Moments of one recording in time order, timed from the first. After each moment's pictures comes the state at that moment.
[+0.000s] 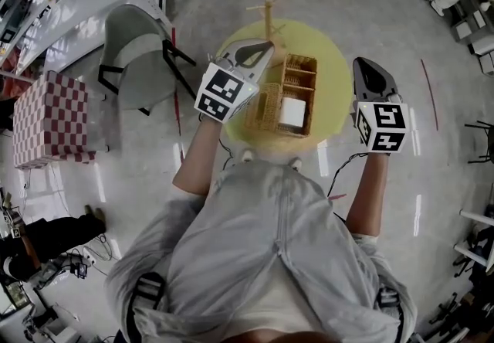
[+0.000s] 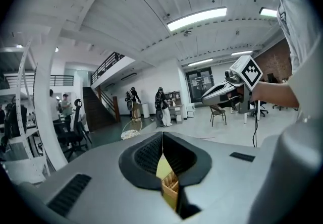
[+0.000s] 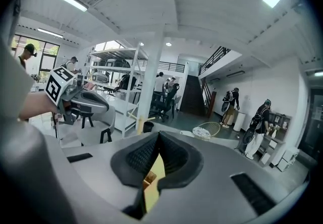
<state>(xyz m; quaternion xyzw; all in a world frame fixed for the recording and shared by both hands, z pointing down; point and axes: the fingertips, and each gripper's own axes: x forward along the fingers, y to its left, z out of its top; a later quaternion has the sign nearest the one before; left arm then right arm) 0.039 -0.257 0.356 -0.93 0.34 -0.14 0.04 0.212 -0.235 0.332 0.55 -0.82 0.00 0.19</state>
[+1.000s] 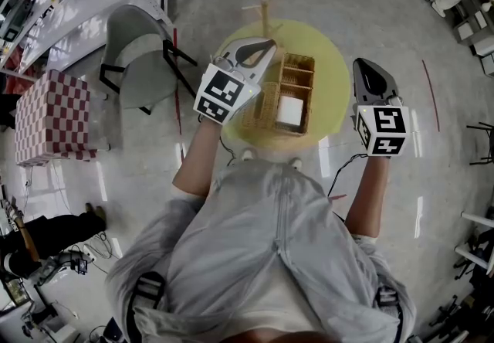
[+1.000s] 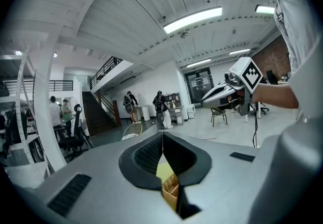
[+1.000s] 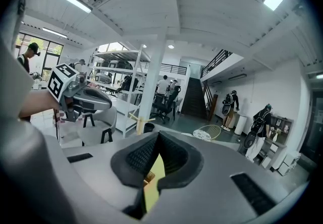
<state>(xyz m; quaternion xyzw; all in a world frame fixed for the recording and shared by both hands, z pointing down) 0.057 -0.243 0.335 -0.93 0.34 -0.13 0.07 0.222 -0.221 0.323 0.54 -0.82 -0.02 0.19</state>
